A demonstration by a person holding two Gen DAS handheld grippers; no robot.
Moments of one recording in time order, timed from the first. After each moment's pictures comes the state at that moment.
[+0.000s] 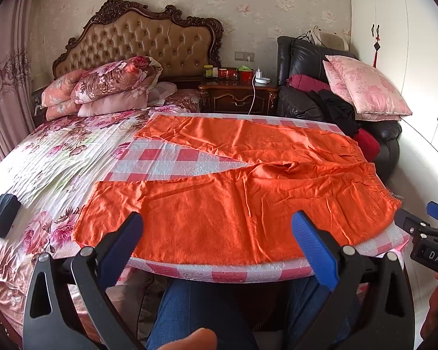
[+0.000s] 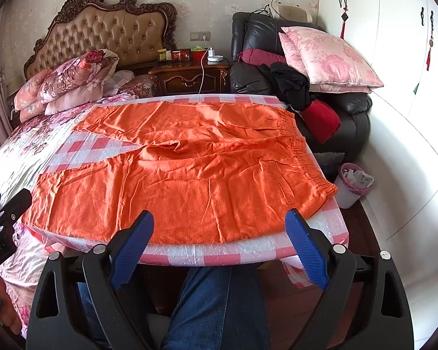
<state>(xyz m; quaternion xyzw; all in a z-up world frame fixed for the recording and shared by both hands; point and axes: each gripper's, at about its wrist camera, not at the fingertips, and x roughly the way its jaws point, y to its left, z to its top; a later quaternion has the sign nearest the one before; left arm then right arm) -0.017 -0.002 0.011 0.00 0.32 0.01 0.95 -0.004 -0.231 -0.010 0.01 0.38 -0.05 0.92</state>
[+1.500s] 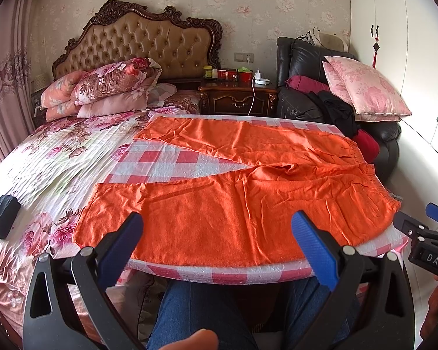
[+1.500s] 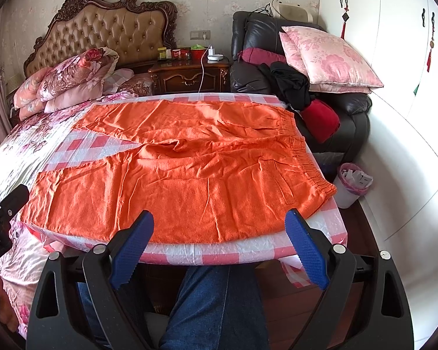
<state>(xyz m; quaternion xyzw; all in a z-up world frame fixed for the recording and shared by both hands) -0.017 -0.002 0.012 0.01 0.32 0.01 0.95 -0.003 -0.229 -0.011 0.01 0.38 -0.05 0.92</state>
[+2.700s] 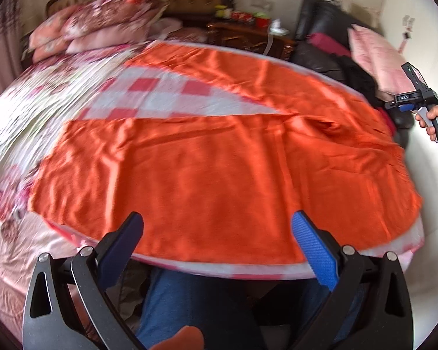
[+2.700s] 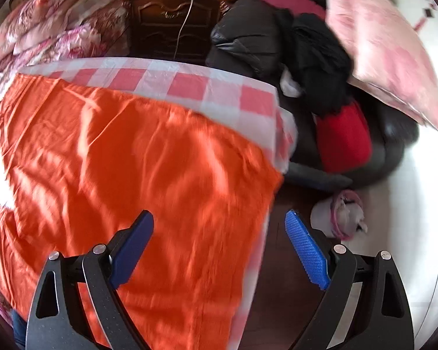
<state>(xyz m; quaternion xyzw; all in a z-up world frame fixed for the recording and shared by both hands) 0.084 0.061 -0.091 -0.07 0.46 0.01 0.89 0.418 -0.414 -0.080 -0.10 0.58 0.01 0.81</state>
